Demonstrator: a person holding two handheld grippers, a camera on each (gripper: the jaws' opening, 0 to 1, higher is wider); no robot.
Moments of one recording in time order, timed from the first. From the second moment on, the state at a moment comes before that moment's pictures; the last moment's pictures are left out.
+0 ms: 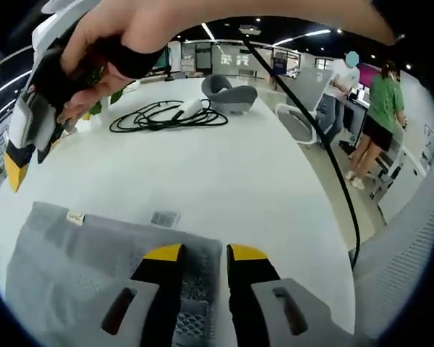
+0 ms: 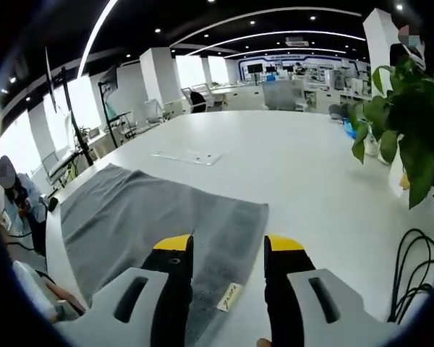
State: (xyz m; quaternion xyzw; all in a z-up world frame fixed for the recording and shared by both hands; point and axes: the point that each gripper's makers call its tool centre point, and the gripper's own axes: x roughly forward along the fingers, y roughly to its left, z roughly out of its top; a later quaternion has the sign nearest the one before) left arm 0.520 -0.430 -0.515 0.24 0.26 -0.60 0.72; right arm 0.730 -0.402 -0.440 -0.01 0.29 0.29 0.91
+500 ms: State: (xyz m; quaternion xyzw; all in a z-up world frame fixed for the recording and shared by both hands) left arm 0.523 -0.431 -0.516 0.24 0.25 -0.59 0.73; right arm 0.748 -0.394 -0.462 -0.03 0.30 0.28 0.91
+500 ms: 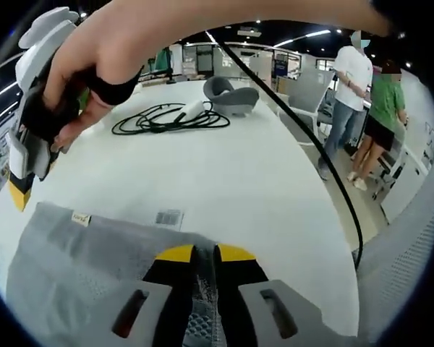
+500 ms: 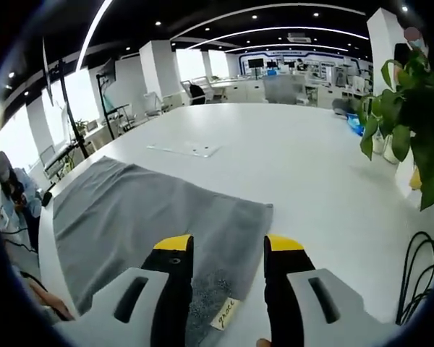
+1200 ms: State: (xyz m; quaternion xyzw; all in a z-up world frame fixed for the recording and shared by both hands) left arm 0.500 -0.435 -0.515 0.24 0.25 -0.62 0.71; right arm 0.776 -0.400 -0.499 -0.03 0.33 0.24 0.91
